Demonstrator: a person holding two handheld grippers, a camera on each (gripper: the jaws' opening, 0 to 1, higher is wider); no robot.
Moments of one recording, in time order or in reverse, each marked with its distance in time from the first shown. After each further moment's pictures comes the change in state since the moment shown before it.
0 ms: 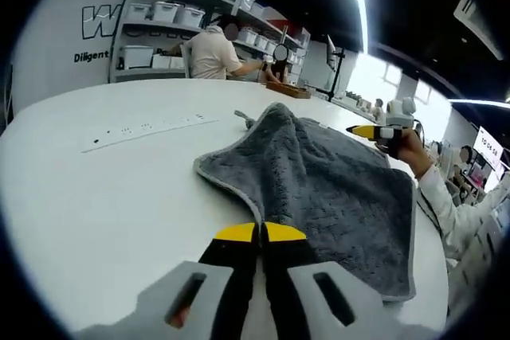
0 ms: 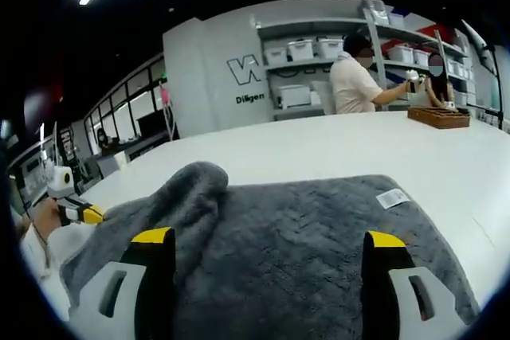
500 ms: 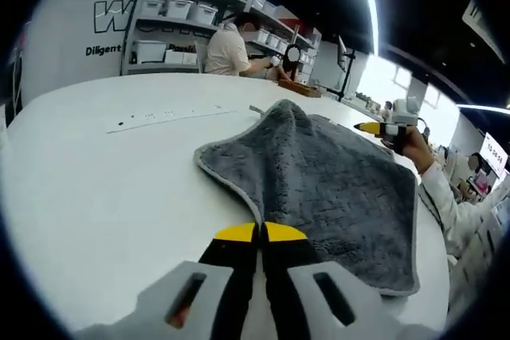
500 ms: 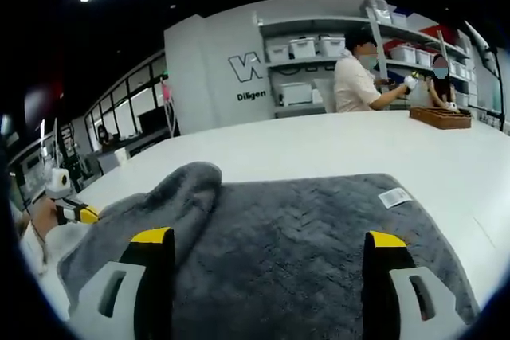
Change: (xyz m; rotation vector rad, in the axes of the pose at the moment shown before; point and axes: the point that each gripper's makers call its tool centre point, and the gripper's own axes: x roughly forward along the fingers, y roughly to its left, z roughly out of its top) left arm -0.028 0.021 -0.020 -0.034 0.017 0.059; right arm 0.000 0.004 -0.005 -0.011 0.015 0.005
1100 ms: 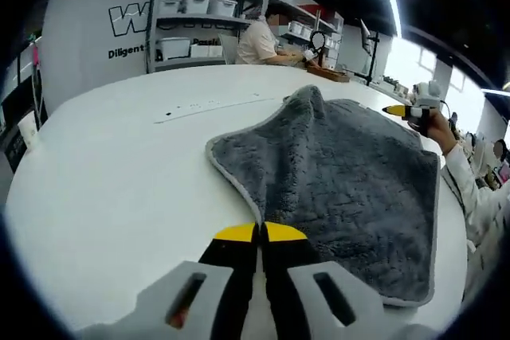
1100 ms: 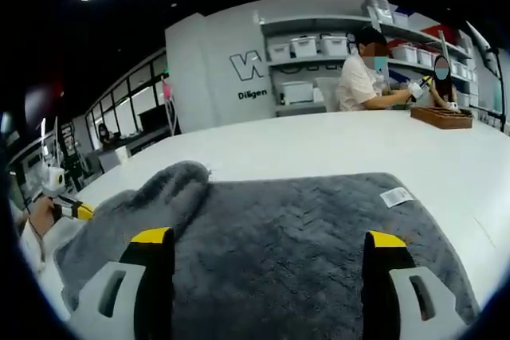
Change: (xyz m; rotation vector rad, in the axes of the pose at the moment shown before) left arm -0.042 0.039 -0.018 0.043 0.060 0.193; right arm 0.001 0.000 0.000 -0.004 0.005 0.001
